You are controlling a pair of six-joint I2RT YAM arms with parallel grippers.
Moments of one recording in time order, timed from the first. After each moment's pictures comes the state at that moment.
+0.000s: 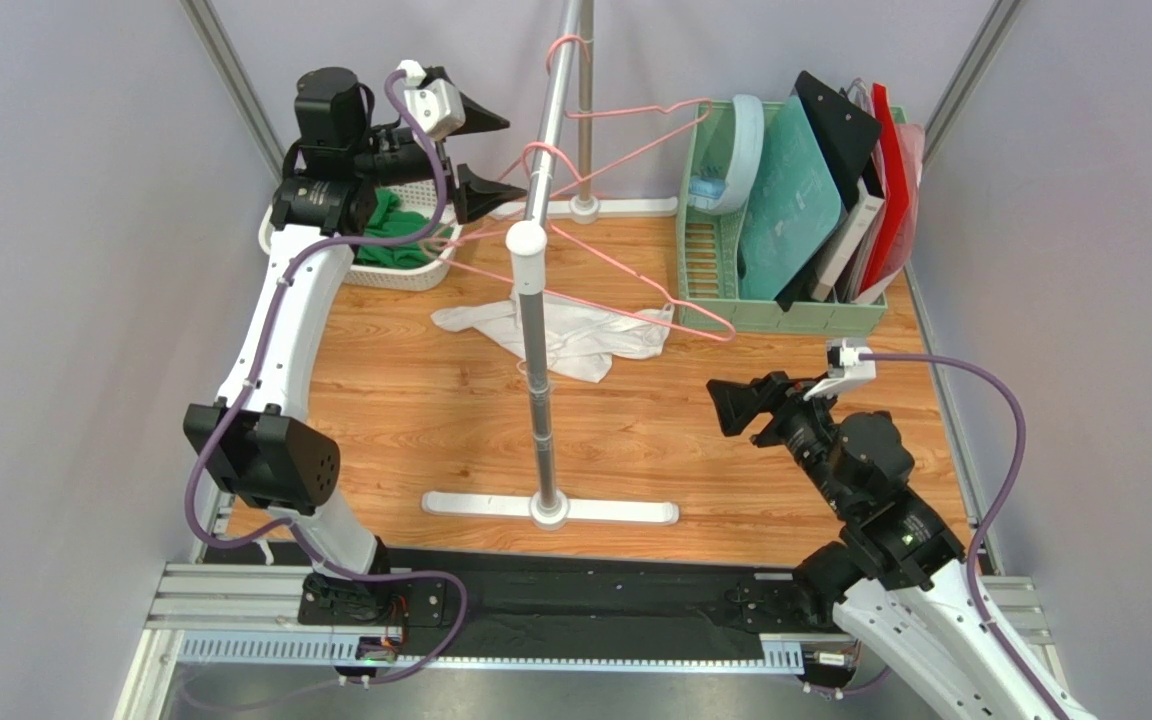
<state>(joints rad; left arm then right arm) -0.15 1.68 1.90 -0.33 1.13 0.46 0.57 0.40 0.54 -0.26 0.15 0.52</state>
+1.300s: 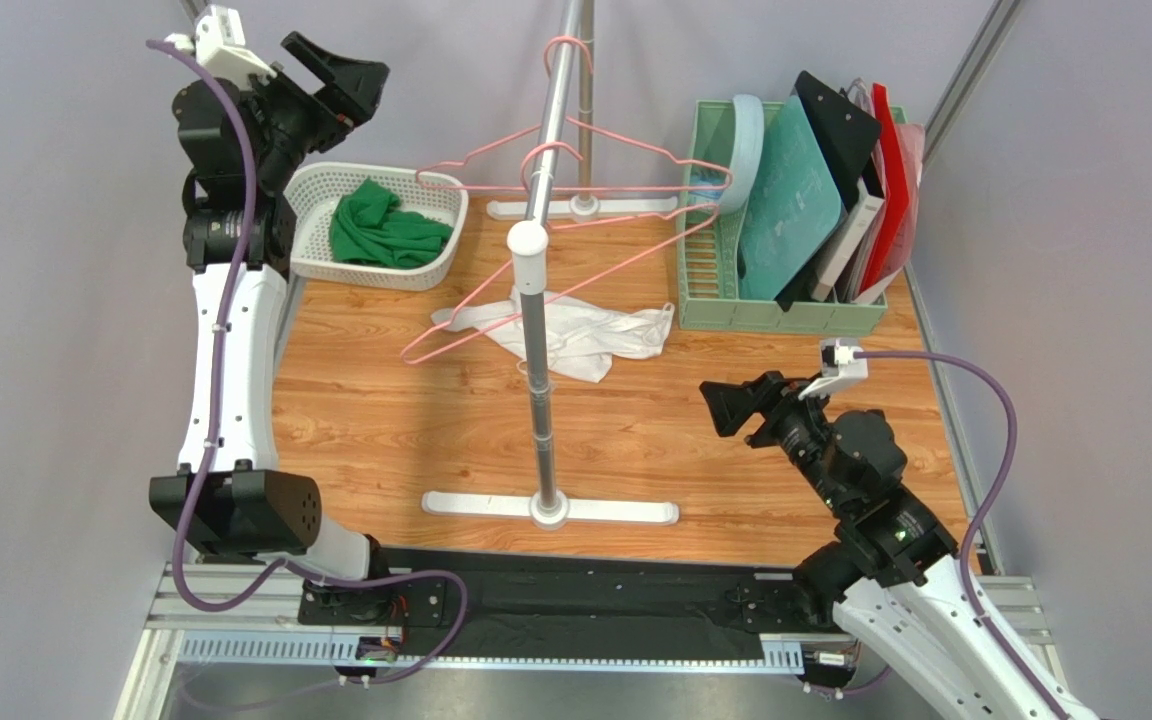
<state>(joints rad) 0.08 1.49 1.81 -0.18 0.35 -0.65 0.57 0.41 0.52 -0.23 0.11 0.57</state>
